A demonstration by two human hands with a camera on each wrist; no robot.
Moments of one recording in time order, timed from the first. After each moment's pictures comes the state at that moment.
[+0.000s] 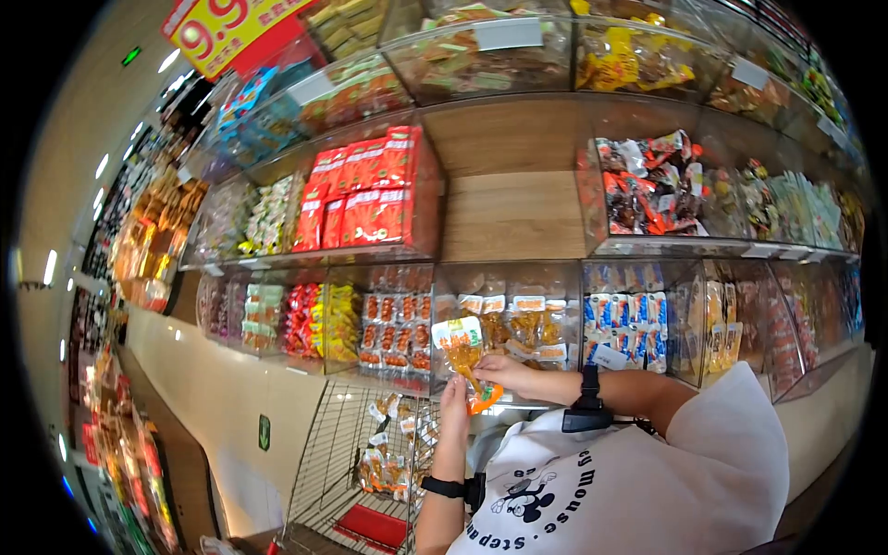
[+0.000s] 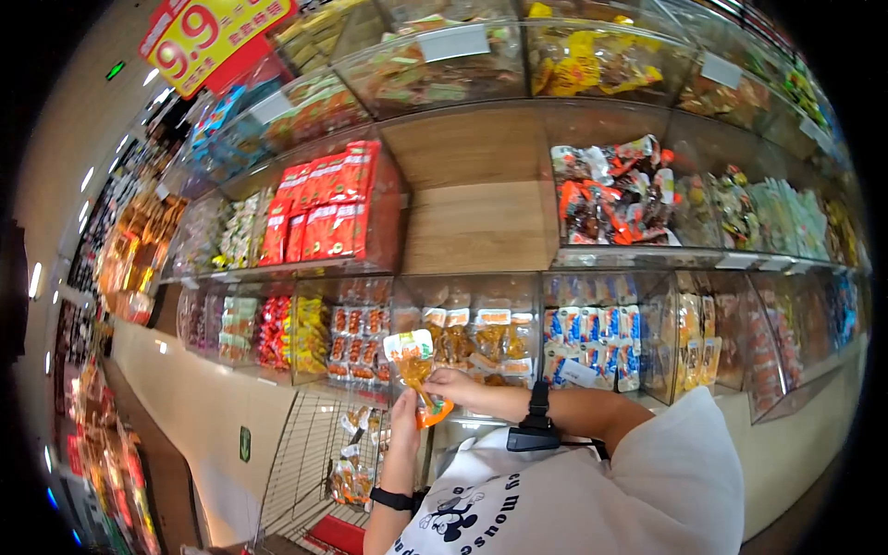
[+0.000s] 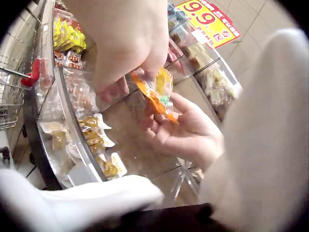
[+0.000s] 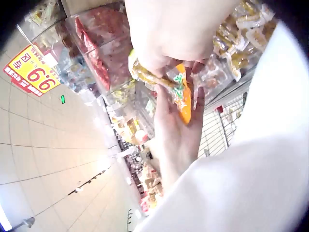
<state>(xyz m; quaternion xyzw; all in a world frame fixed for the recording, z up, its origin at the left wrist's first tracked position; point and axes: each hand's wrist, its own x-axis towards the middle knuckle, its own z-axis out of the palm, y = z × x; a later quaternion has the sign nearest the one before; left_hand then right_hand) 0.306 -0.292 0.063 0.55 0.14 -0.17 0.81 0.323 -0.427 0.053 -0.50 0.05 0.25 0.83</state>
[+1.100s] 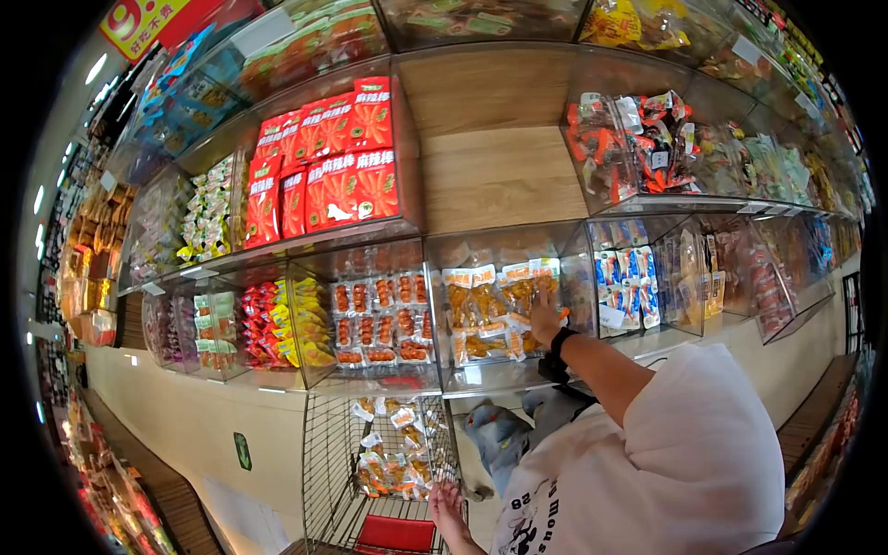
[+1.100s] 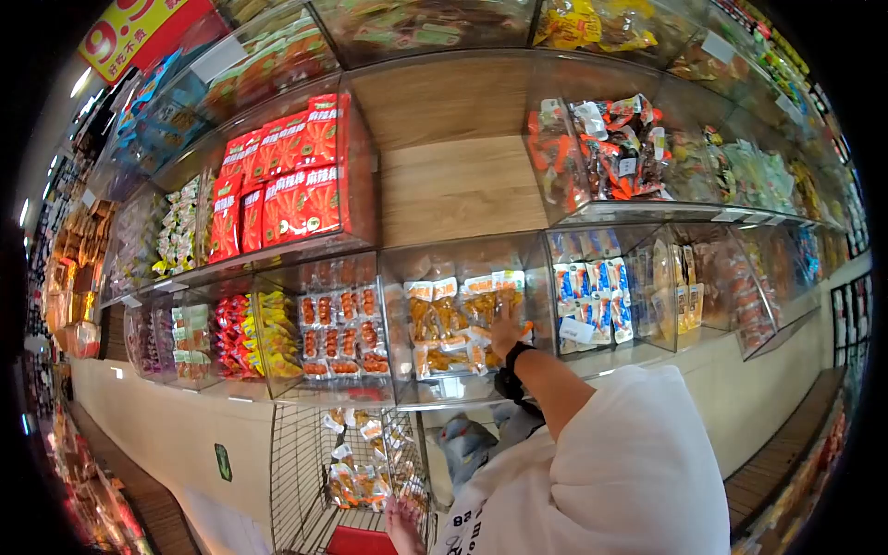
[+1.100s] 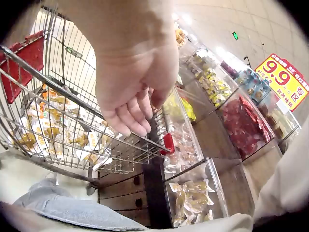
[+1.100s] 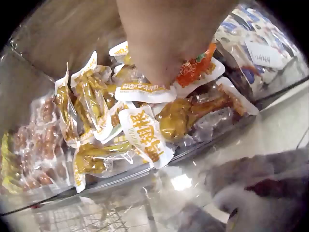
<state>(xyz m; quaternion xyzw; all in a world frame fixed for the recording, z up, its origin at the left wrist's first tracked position) 0.150 -0.113 0.031 0.54 0.40 -0.10 0.74 0.363 -0.462 -0.039 -0.93 0.10 0.35 -0.06</state>
